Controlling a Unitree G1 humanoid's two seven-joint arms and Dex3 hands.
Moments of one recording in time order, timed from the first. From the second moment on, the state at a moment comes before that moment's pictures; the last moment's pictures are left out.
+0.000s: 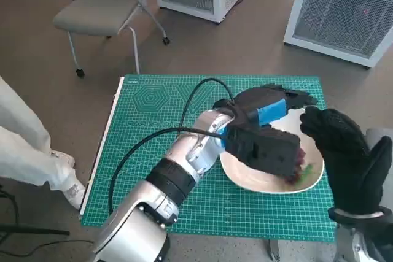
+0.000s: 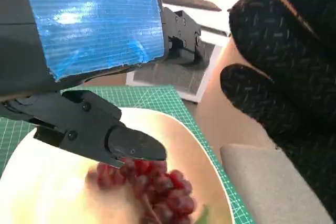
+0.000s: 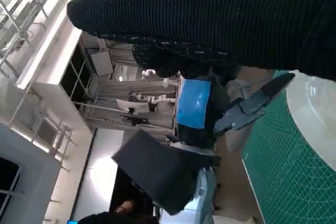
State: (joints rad) left arm -1.28 -0.04 -0.44 1.12 0.54 -0.28 -0.15; right arm -0.21 -0.16 -0.20 -0.17 0.39 -0.15 0.31
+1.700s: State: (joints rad) left arm -0.69 0.20 0.11 0.86 -0.20 -0.62 -0.53; right arm -0.26 -0.18 -0.19 -0.10 0.39 -0.15 0.33
